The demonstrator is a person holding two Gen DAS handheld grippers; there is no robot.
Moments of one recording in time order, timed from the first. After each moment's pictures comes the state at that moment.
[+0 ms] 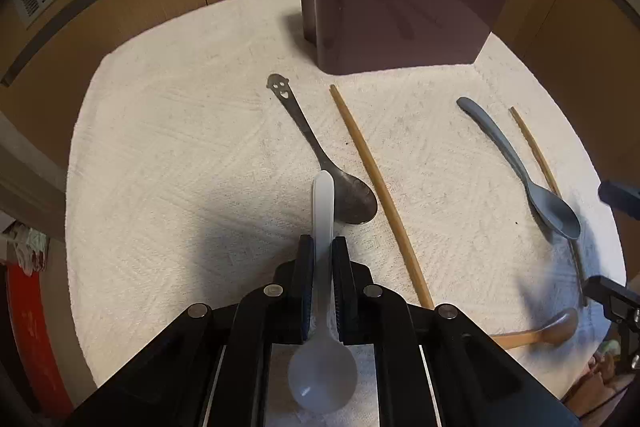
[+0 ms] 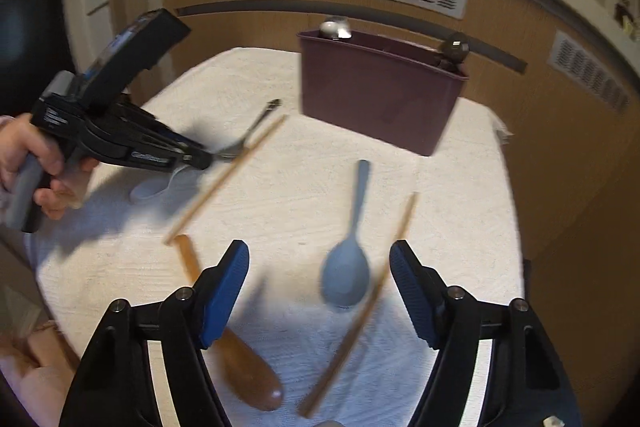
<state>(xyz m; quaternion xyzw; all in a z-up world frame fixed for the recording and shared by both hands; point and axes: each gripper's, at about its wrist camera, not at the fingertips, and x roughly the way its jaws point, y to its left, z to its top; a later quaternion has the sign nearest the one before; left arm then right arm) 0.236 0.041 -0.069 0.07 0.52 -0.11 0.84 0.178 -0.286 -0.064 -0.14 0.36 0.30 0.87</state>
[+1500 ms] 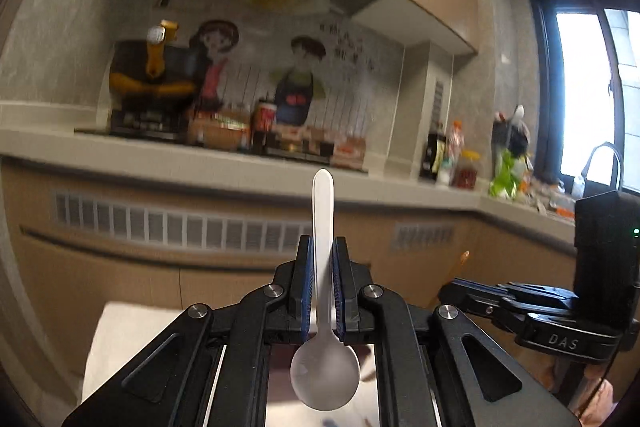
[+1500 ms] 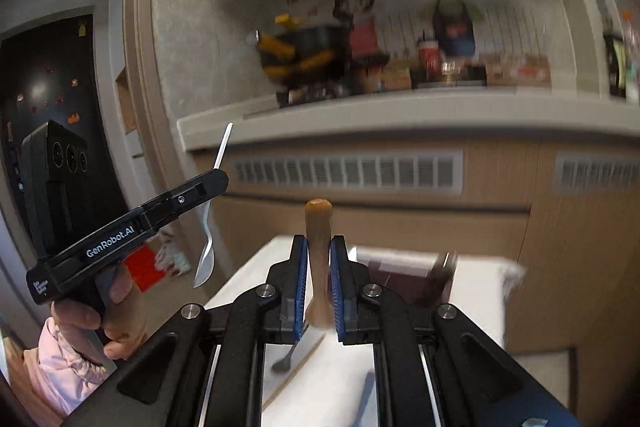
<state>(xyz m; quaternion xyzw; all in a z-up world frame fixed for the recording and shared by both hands) 0.211 0.022 0.179 -0.08 0.07 -0.18 0.98 0.227 -0.320 0.141 0.00 0.13 0.32 0.94</state>
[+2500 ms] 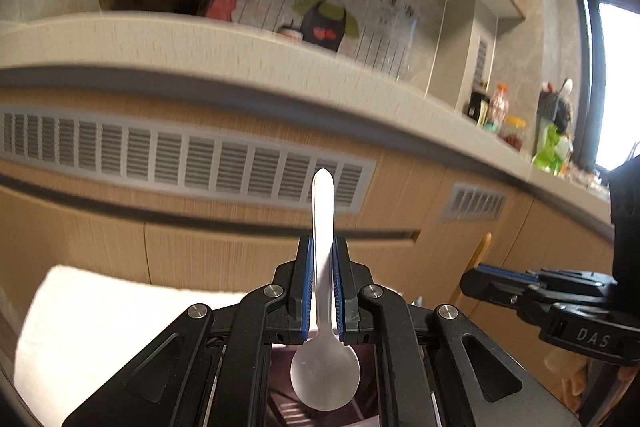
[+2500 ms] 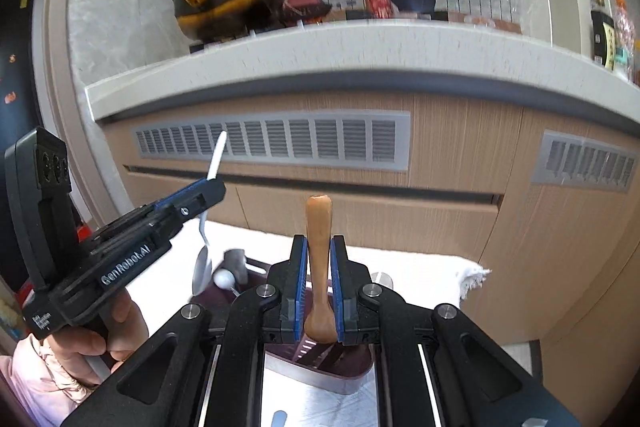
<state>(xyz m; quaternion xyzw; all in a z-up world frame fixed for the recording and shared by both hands) 0.379 -0.005 0.059 -0.11 0.17 -0.16 0.97 0.368 -0.307 0.067 -0.03 0.24 0.24 0.94</state>
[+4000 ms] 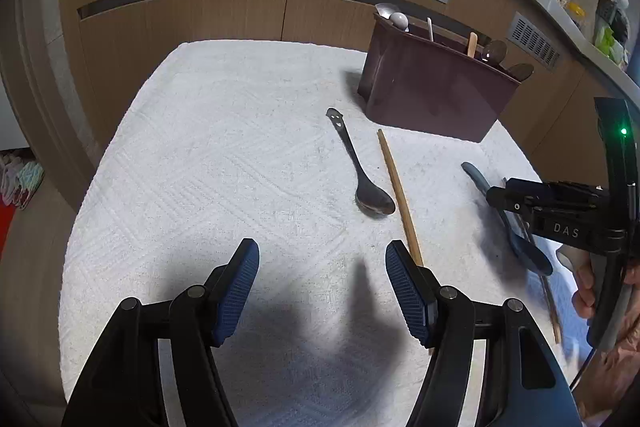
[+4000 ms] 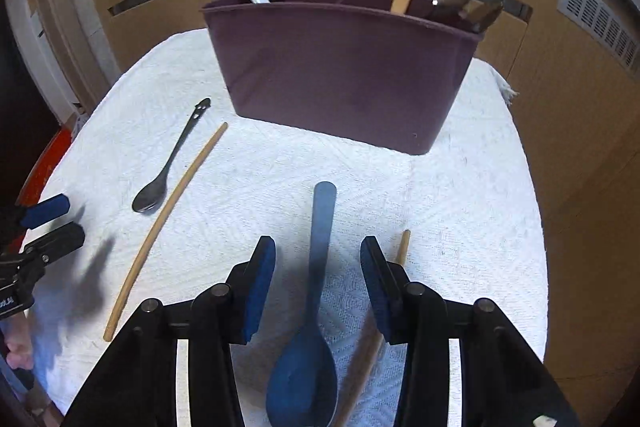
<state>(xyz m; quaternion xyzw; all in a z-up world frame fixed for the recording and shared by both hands) 0.181 0.078 -0.065 -0.07 0.42 -0.05 0.91 0.283 -0.272 -0.095 -0.10 0.43 0.19 0.88</state>
